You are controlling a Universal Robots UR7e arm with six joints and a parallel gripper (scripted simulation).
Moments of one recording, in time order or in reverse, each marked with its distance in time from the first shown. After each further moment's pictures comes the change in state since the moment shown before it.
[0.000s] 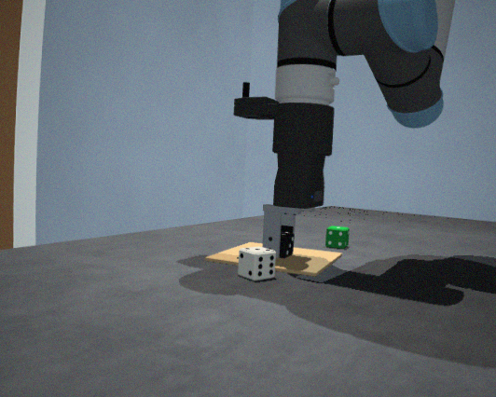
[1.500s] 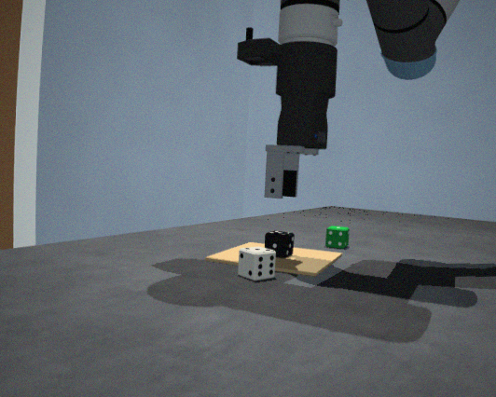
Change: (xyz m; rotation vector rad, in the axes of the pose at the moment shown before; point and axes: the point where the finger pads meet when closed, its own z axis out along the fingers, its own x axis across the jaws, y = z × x) arm 0.000 0.000 -0.074 0.005 0.000 0.000
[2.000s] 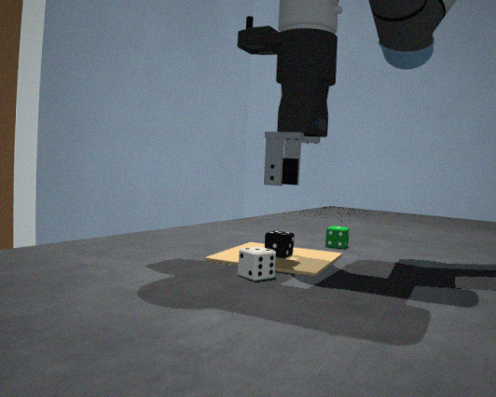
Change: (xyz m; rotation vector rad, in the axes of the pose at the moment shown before) arm 0.000 0.000 -0.016 -0.004 0.000 0.000
